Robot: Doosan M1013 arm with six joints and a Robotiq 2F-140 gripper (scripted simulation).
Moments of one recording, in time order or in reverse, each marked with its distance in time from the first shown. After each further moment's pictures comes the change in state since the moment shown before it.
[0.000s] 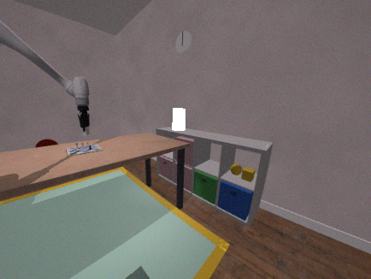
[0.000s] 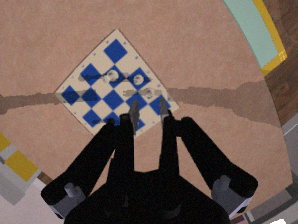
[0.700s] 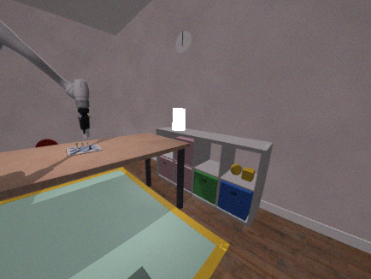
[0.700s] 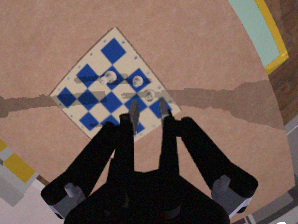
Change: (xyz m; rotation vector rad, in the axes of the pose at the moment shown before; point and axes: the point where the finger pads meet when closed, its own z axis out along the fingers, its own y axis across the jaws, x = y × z) arm 0.000 0.000 0.018 0.000 0.000 0.000
